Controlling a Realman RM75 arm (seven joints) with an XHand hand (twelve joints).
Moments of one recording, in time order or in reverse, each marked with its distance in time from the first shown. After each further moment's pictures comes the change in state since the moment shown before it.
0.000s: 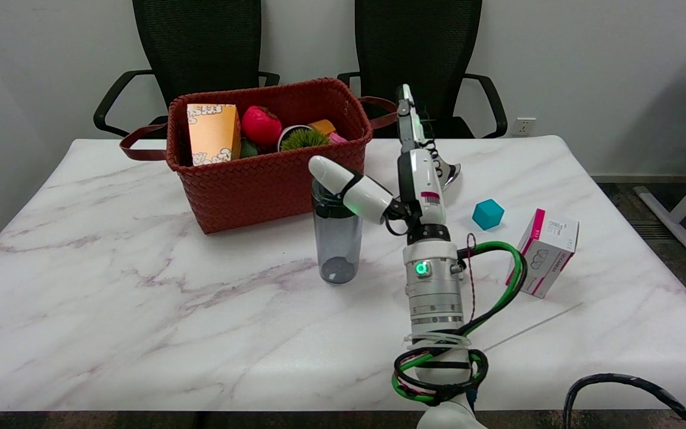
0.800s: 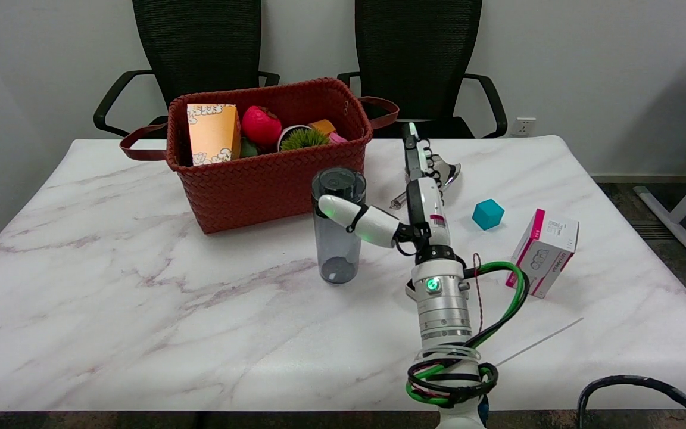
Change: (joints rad) arm -0.027 0.061 -0.050 -0.010 0.148 0.035 0.072
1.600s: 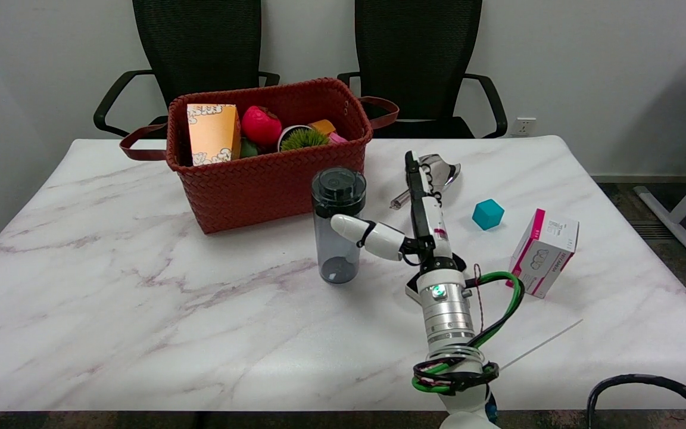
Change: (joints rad) arm -0.003 0.031 0.020 -0.075 0.095 -0.043 0.123
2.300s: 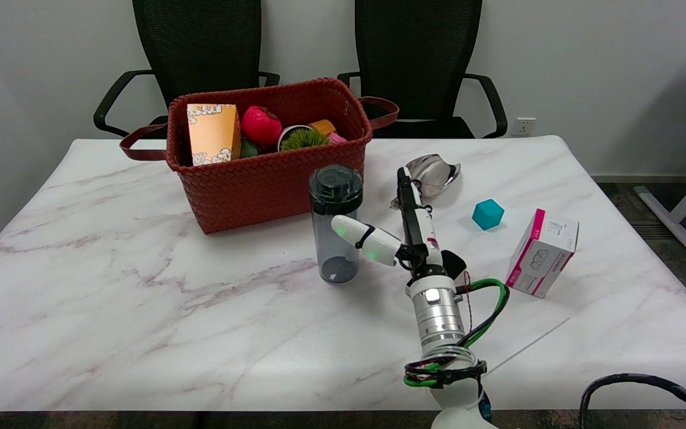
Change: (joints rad) arm 0.026 -0.024 0.011 -0.106 0.028 -0.050 0.143
